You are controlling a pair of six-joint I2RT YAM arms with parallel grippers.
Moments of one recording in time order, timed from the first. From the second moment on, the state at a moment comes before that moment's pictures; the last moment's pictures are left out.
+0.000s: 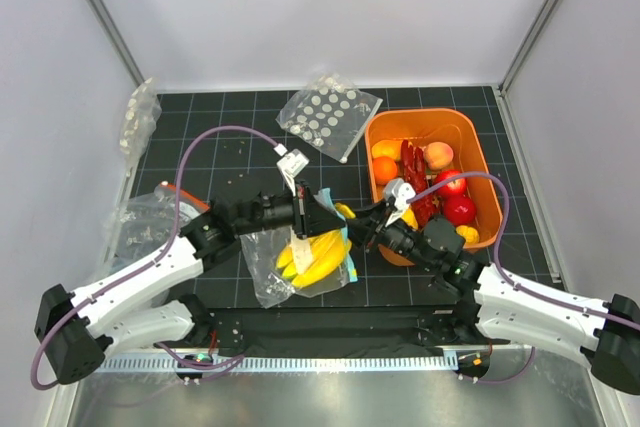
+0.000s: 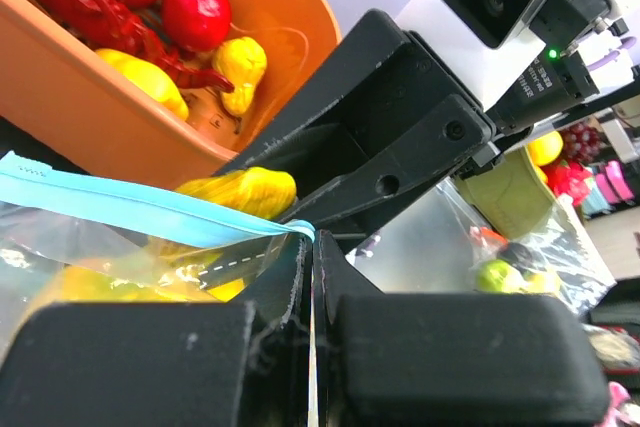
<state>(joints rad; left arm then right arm) -0.84 1.02 0.78 0.12 0.46 -0.67 0.96 0.80 0.39 0.51 -0.03 0.24</state>
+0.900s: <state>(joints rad) -0.84 1.04 0.74 0.30 0.57 -0.70 0.97 0.92 0.43 0.50 -0.23 0.22</state>
